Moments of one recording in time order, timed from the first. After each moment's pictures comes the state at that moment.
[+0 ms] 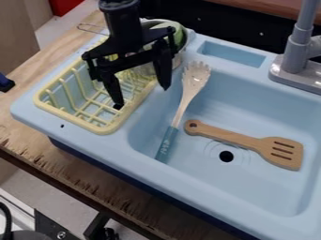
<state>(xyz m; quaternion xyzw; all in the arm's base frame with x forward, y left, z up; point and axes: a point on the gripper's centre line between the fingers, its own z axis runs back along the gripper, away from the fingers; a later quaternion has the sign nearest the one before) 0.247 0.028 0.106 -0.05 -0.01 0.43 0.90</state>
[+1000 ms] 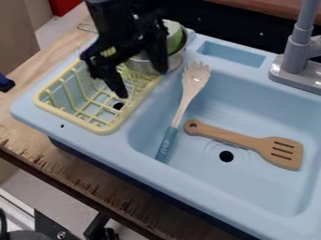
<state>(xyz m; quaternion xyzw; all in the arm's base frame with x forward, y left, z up) 0.251 0.039 0.119 -0.10 -0.01 0.57 0.81</state>
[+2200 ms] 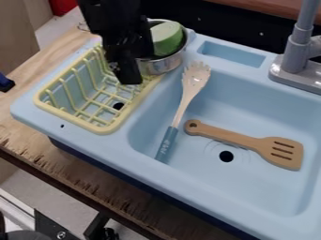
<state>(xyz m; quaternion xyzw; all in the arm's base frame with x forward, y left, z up) 0.276 0.050 0.109 -0.08 0.01 0.81 0.57</state>
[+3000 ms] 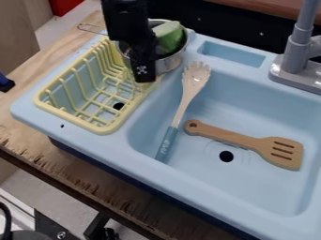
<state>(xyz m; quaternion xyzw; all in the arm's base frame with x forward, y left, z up) 0.289 0.046 0.090 -0.02 0.00 0.88 0.47</state>
